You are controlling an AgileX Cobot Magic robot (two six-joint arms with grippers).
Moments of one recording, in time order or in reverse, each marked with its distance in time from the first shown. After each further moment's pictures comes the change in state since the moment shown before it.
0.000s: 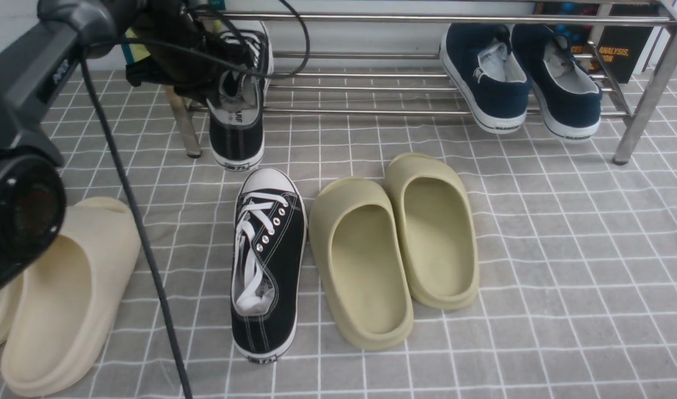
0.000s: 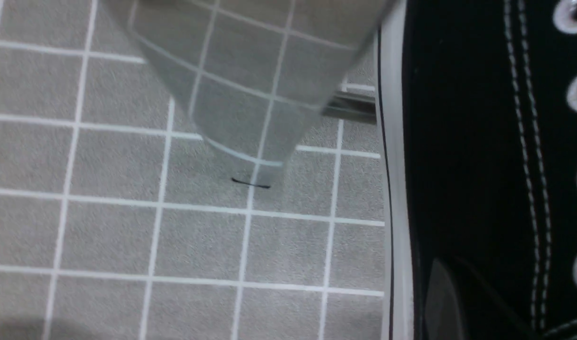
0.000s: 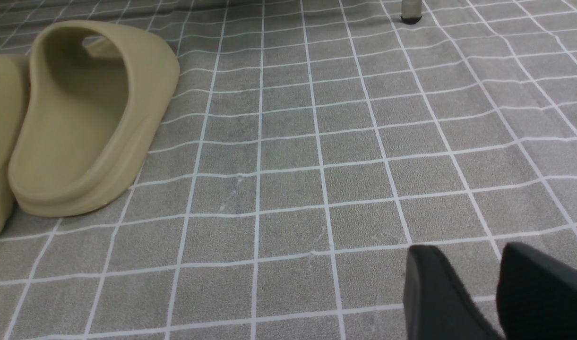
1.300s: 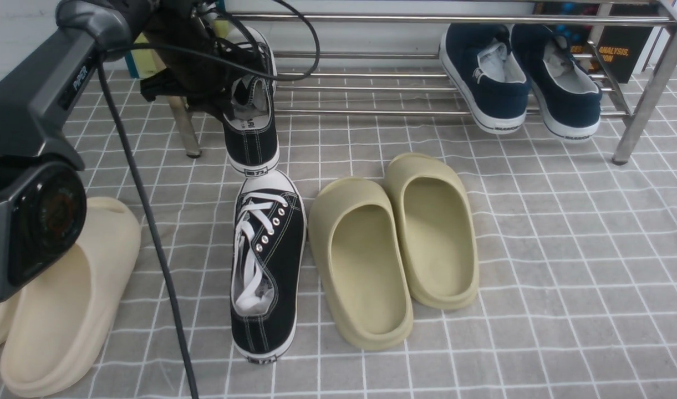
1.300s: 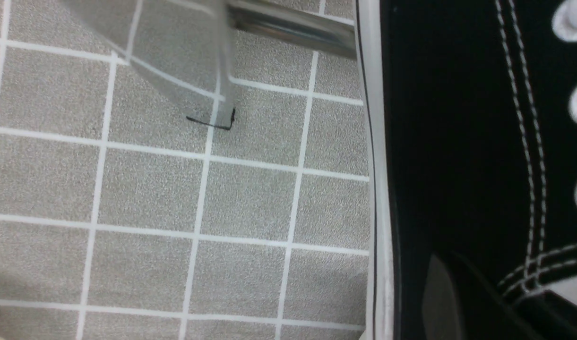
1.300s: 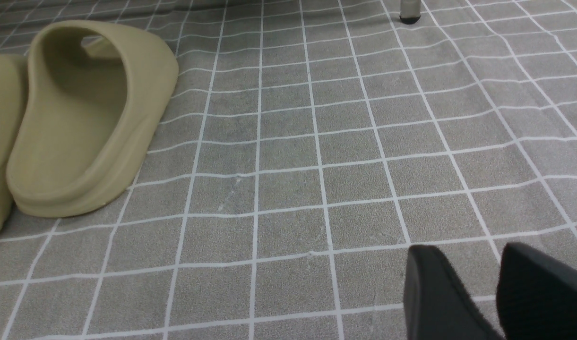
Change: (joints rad) right arm 0.000 0.000 0.000 0.000 0.000 0.000; left arm -0.005 0.039 -0.047 -0.046 0.089 -0.034
